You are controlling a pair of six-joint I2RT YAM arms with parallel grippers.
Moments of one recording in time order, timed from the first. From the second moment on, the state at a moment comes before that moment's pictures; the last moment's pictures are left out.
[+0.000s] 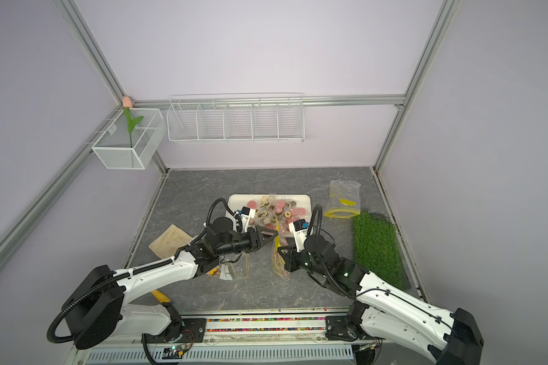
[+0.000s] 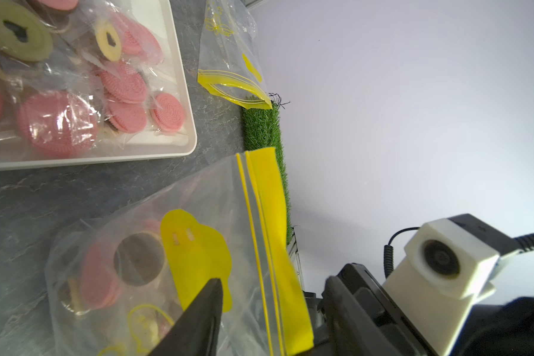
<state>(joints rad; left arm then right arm) -0.82 1.33 0.66 0.39 0.45 -1.12 0.91 0.88 0.60 -0.19 -0.06 0.66</state>
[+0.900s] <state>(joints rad) -0.83 1.31 0.62 0.42 0.43 -1.15 0.92 0.88 0.60 -0.19 -0.06 0.66</state>
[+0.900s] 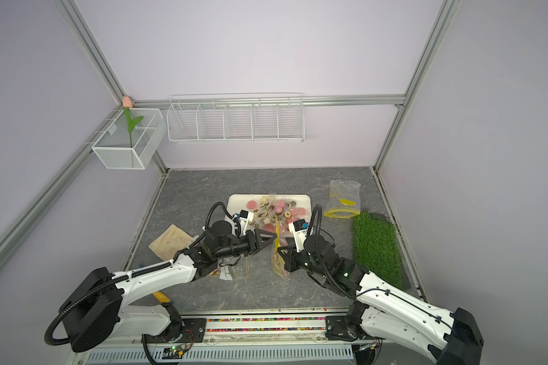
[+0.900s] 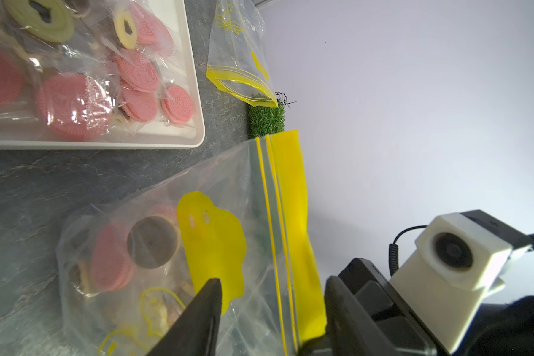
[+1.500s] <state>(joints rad) -0.83 1.33 0.62 0.44 0.43 -1.15 0.92 0.88 0.60 -0.19 -0.05 0.66</state>
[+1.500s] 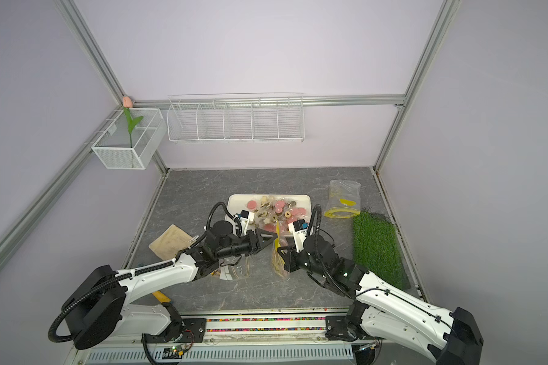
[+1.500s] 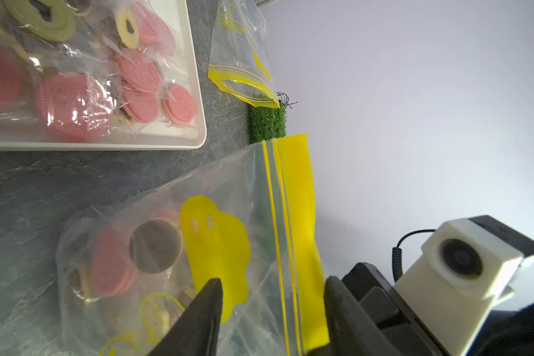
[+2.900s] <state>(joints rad) -0.83 1.33 0.59 0.43 0.42 -1.15 0.94 0.90 0.61 -0.19 -0.05 0.65</state>
